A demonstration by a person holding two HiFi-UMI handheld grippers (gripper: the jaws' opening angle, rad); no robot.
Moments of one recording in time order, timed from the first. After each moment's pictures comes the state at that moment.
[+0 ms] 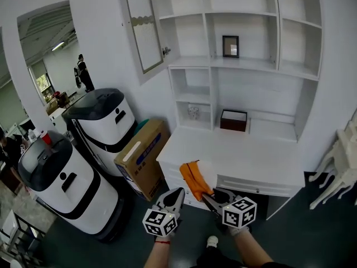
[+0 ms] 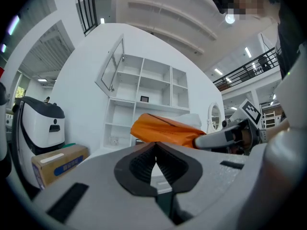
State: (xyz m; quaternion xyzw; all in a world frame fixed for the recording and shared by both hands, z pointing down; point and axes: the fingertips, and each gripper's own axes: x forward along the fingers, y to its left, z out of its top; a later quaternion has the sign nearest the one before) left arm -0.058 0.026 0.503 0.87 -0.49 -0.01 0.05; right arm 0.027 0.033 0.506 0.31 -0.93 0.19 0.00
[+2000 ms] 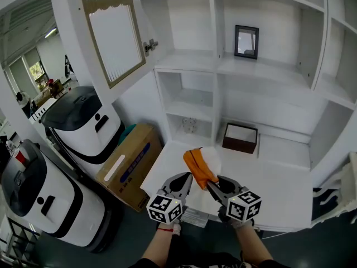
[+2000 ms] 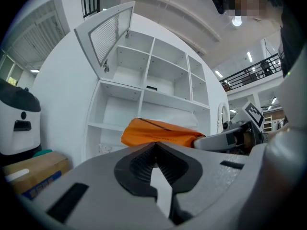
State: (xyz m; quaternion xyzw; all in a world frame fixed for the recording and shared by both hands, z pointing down) left arm -0.017 -0.307 0.499 0.89 -0.46 -0.02 0.06; right arm 0.055 -0.291 0.501 0.34 -0.92 0.19 -0.01
